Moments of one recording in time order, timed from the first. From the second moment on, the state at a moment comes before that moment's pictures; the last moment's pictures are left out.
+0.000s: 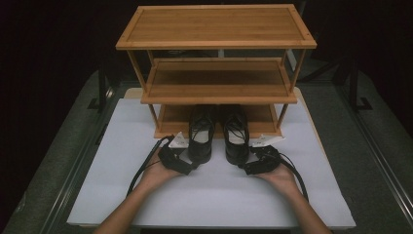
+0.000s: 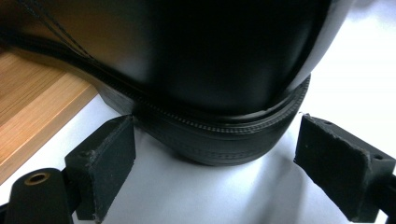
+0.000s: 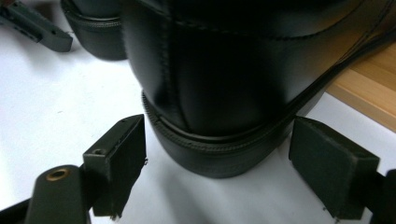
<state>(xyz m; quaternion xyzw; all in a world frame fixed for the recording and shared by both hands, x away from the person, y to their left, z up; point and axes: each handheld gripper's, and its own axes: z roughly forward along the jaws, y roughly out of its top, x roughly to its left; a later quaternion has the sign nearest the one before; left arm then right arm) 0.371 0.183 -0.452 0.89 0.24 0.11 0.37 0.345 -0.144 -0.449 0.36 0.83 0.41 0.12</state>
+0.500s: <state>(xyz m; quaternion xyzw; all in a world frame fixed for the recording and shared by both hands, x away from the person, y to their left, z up) 0.369 0.173 -0.451 0.88 0.24 0.13 0.38 0.342 -0.119 -0.451 0.37 0.82 0.41 0.14</state>
